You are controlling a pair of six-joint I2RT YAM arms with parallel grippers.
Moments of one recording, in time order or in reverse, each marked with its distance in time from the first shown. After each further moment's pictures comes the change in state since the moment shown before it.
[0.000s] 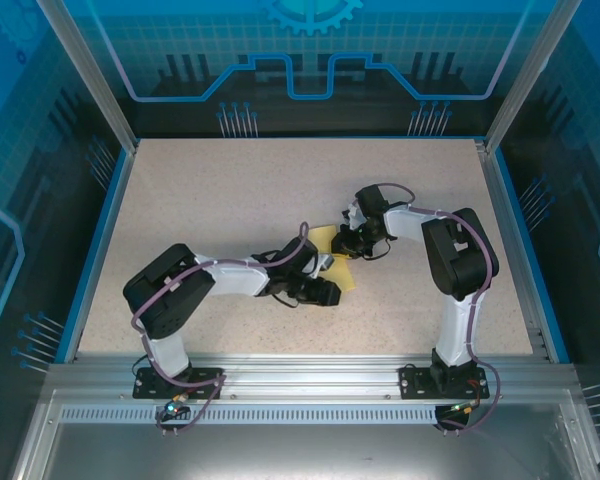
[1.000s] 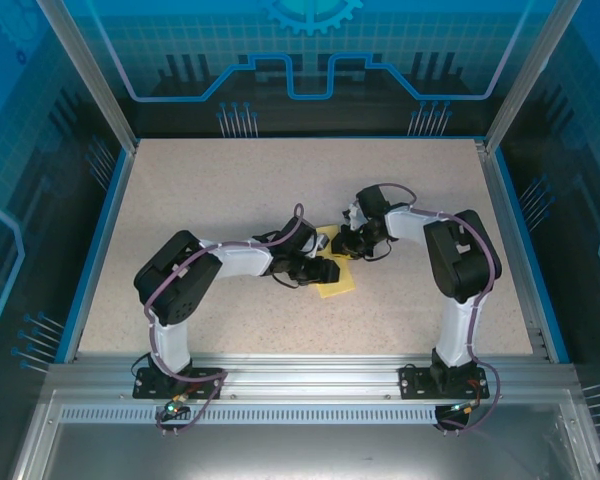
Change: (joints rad) left arm 0.119 0.101 0.160 -0.089 -0.005 -0.006; right arm 0.003 -0.039 -0.018 -0.011 0.003 -0.003
